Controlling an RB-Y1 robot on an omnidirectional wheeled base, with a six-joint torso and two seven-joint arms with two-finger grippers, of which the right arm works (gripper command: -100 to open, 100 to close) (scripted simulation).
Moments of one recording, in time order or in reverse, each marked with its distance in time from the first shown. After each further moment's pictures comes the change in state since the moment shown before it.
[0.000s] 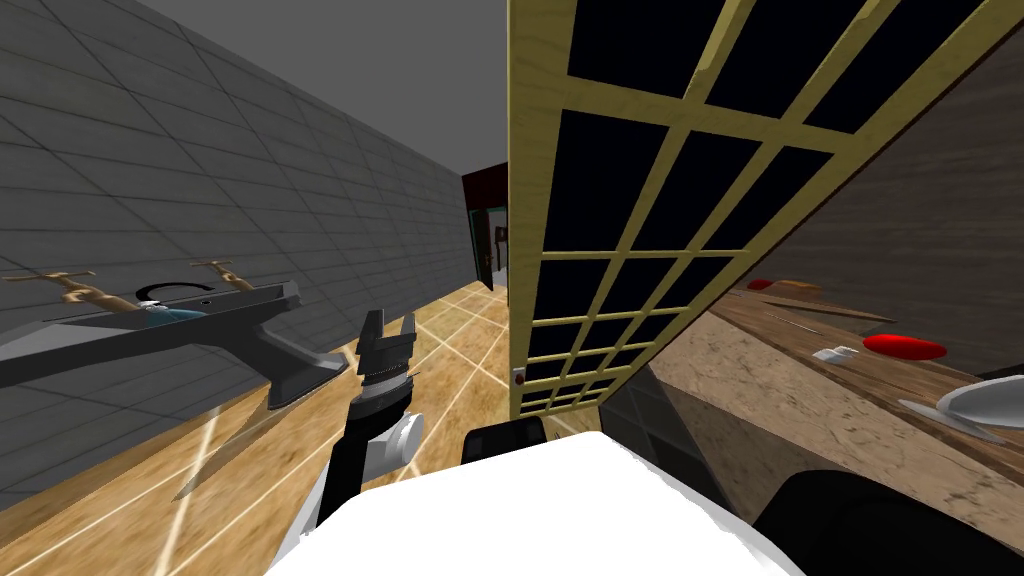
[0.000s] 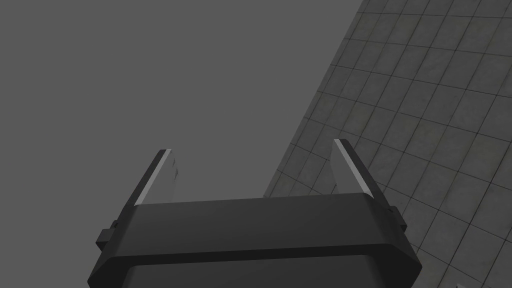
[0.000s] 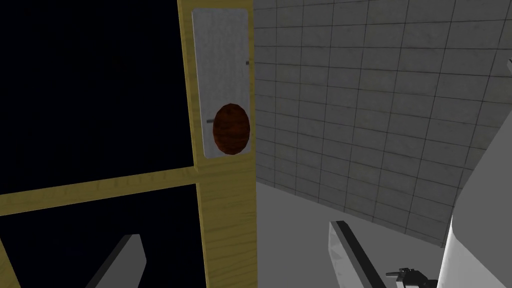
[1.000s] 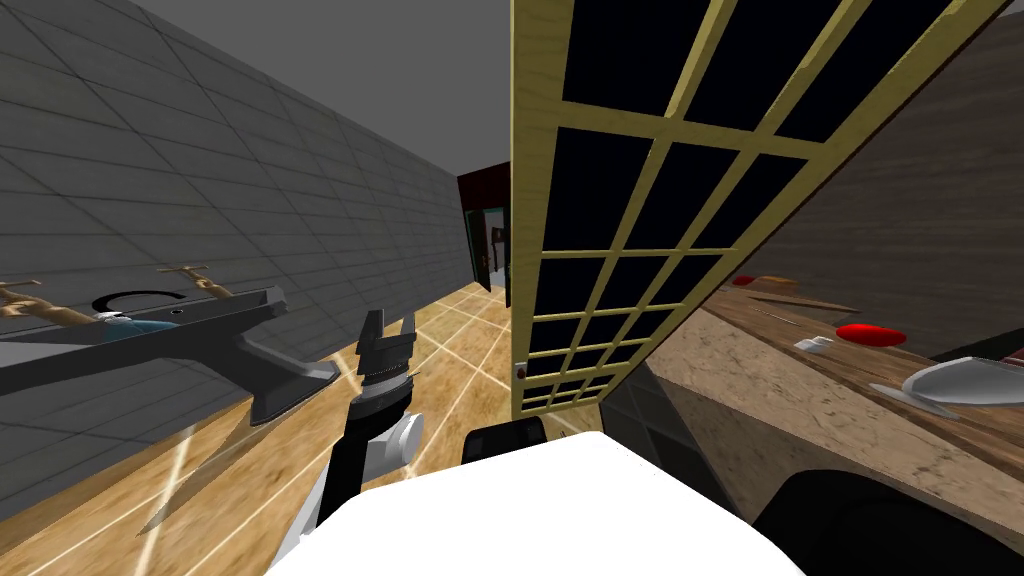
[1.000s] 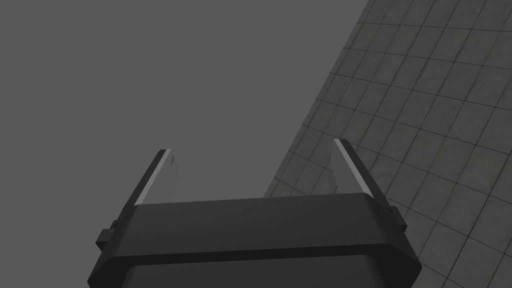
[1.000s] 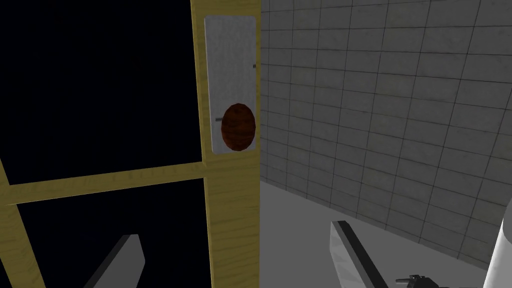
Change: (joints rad) arm -0.015 -0.032 -0.020 0.014 -0.033 -0.001 -0.004
